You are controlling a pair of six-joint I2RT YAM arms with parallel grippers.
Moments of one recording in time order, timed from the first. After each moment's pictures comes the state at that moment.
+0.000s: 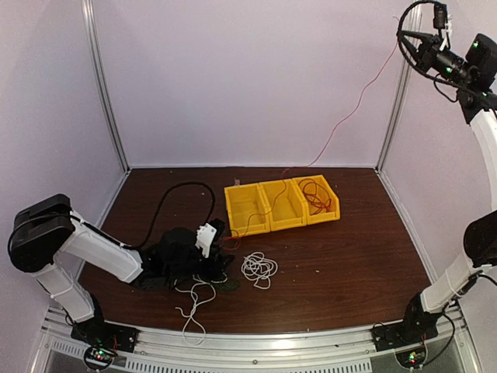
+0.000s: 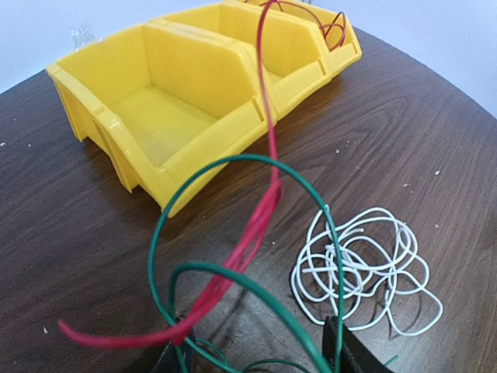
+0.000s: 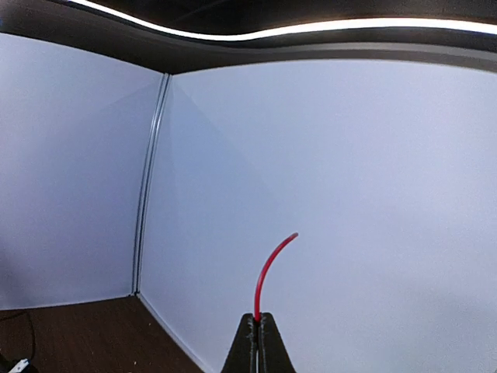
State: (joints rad) left arm -0.98 1.63 0.52 0.63 -0.16 -0.23; right arm -0.15 1.56 2.14 -0.01 -0.89 0.18
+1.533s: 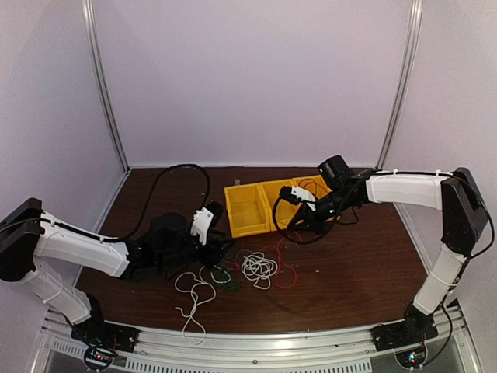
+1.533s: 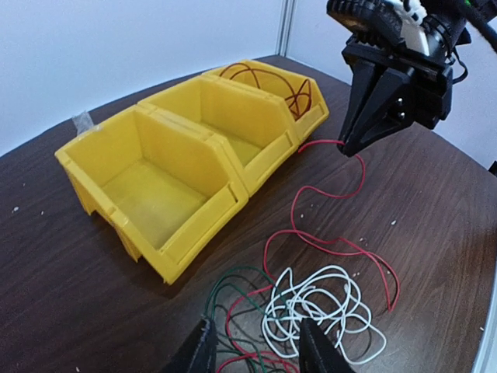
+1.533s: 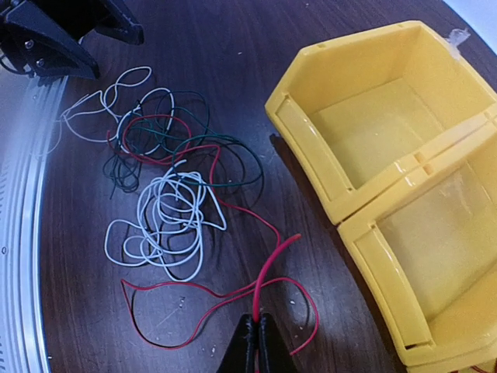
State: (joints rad) left arm -0.99 1.45 0.59 0.52 -0.12 -0.17; right arm 0.51 1.70 1.18 -0.45 -0.65 -0.58
